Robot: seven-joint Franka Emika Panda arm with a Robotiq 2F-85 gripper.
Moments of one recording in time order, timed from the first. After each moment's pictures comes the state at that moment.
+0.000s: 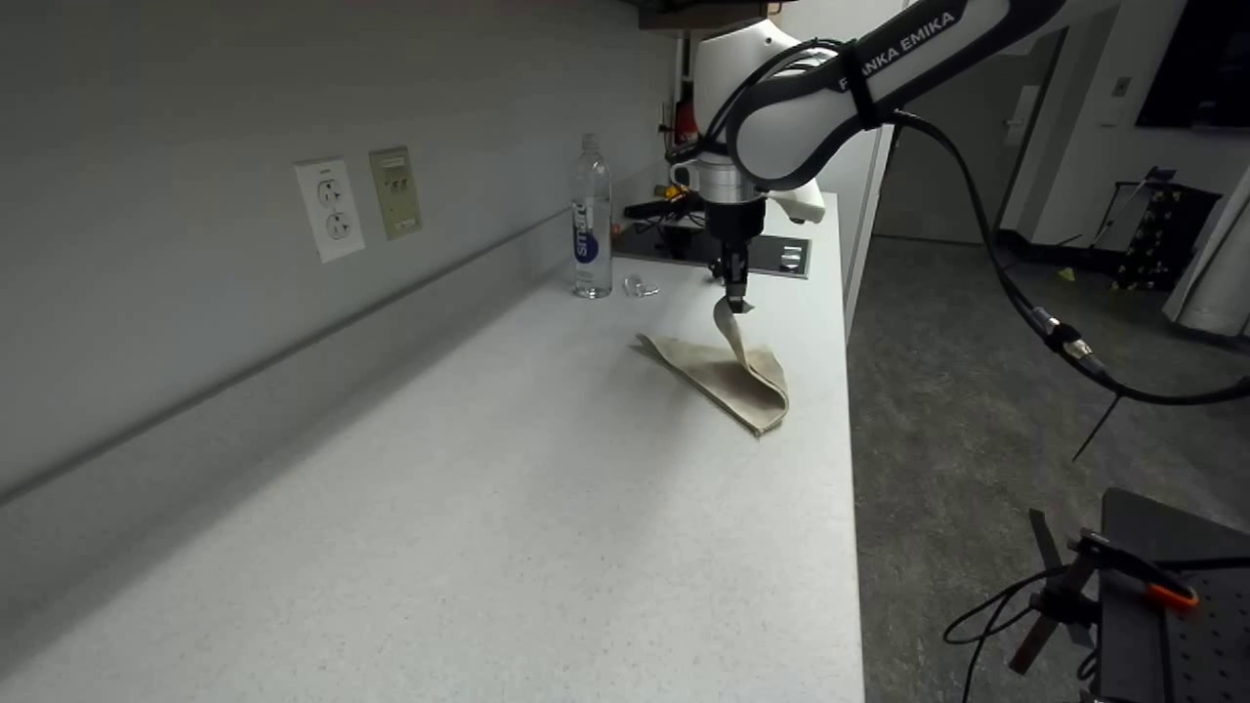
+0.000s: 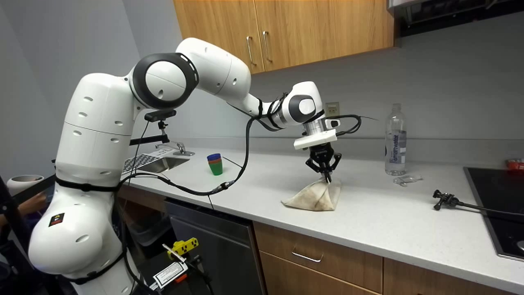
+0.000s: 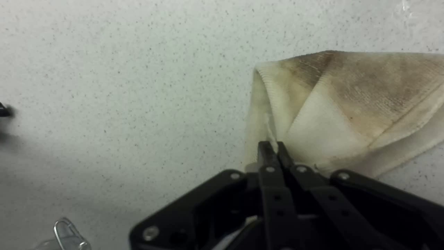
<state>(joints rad) -0.07 0.51 0.02 -1.62 -0.30 2.14 -0.45</state>
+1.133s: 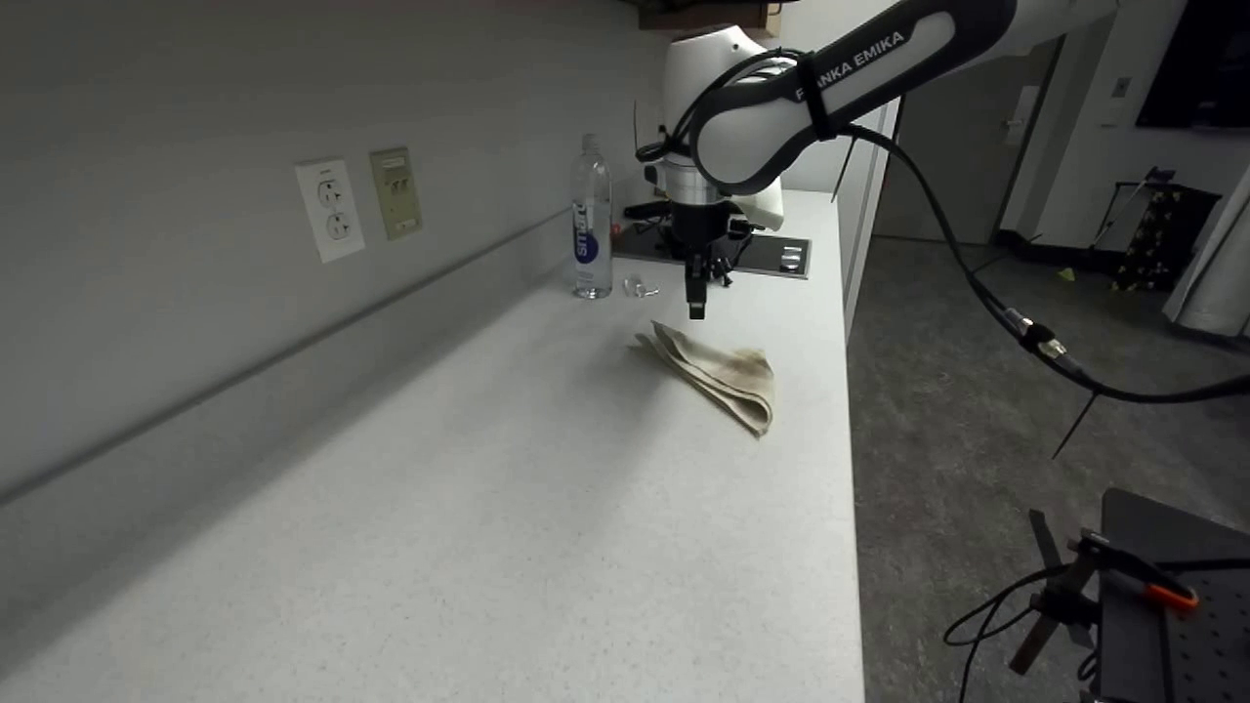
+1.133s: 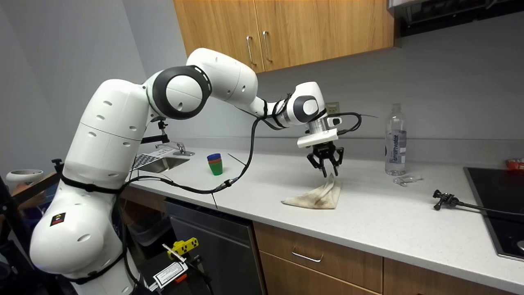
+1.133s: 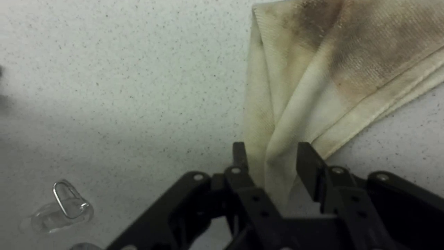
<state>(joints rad) -0.05 0.61 0.03 -1.46 -0.27 2.14 -0.41</state>
